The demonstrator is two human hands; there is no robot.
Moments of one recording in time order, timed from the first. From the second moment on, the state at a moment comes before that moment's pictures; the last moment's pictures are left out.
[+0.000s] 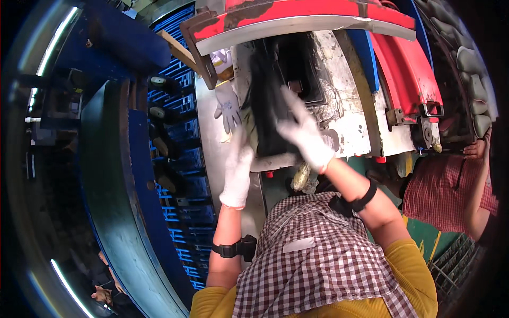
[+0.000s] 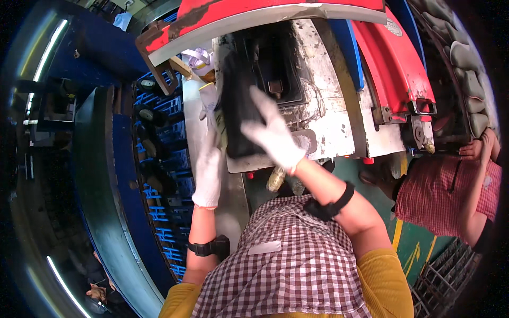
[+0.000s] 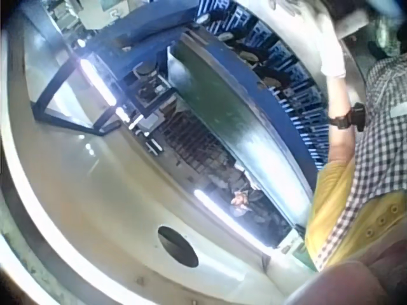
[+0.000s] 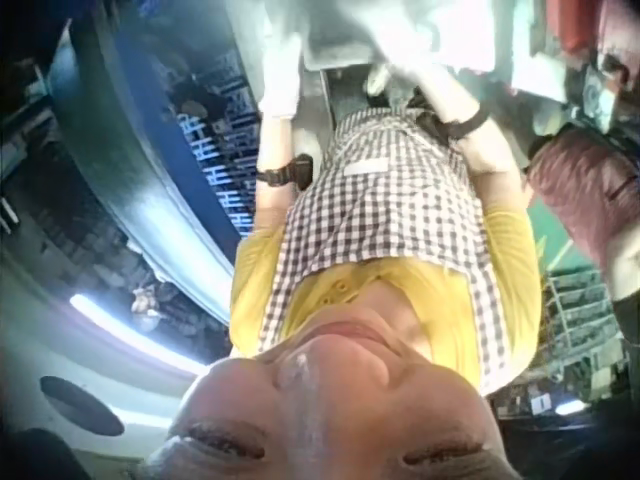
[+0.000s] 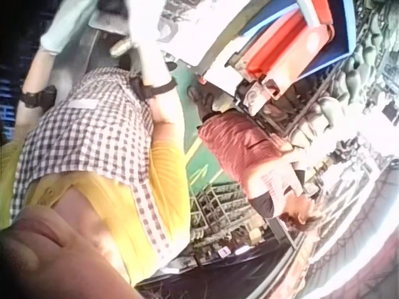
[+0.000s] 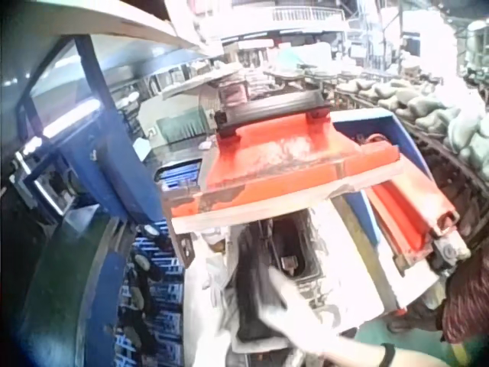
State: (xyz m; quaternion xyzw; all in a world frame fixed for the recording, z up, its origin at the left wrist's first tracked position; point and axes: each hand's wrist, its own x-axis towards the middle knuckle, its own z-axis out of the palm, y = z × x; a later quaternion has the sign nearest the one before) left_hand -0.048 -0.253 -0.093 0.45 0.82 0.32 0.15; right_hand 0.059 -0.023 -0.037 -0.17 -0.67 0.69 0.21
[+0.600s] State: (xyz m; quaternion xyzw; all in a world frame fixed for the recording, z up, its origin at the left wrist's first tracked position) left_hand -0.108 -0.048 0.206 0.64 0.58 0.33 -0.38; right_hand -0.025 0.060 -0.080 -0.35 -0.92 0.09 0.18
